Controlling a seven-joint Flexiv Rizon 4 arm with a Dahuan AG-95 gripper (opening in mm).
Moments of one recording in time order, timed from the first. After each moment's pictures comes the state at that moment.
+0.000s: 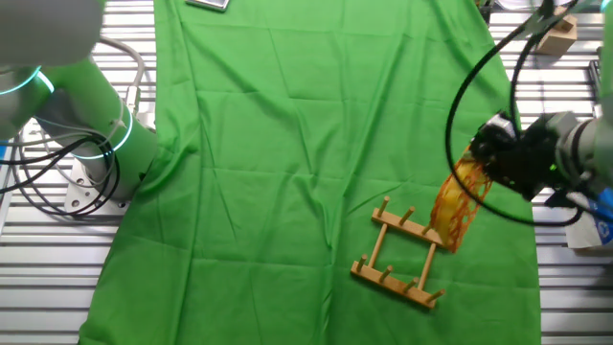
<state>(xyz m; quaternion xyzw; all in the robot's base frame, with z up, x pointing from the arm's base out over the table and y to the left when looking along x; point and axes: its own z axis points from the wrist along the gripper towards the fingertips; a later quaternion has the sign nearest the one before) 0.609 -0.089 0.235 0.33 -0.92 -0.22 0.07</state>
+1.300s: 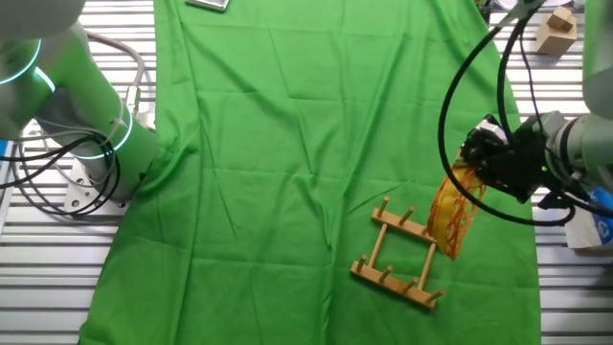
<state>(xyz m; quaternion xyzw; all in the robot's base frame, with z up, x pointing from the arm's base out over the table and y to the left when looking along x) 0.589 -0.101 0.226 0.37 -0.90 -0.20 0.06</state>
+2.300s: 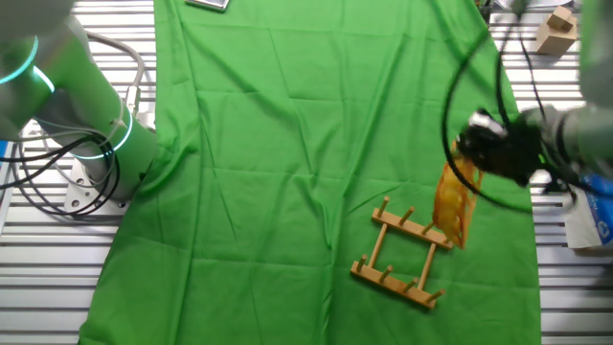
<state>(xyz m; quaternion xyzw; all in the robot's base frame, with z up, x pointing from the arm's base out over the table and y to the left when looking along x) 0.581 -0.071 0.230 0.42 -0.88 -0.21 0.04</state>
